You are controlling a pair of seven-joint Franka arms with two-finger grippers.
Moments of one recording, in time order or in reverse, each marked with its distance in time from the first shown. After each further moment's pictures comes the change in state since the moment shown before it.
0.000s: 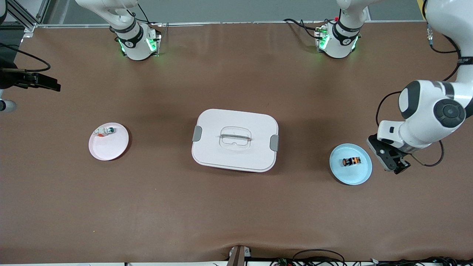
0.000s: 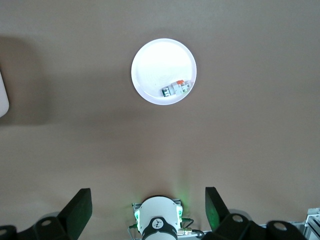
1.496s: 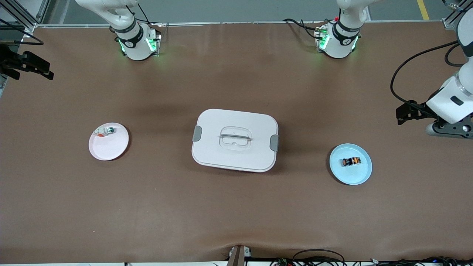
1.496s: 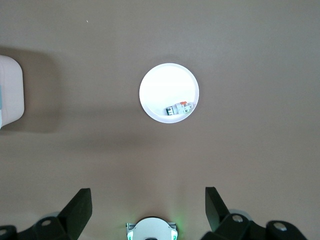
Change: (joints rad) left arm 0.001 -0.147 -0.074 0.384 -0.044 -0.598 -0.894; right arm 0.000 -0.176 -0.001 -0.150 0.005 0.136 -0.078
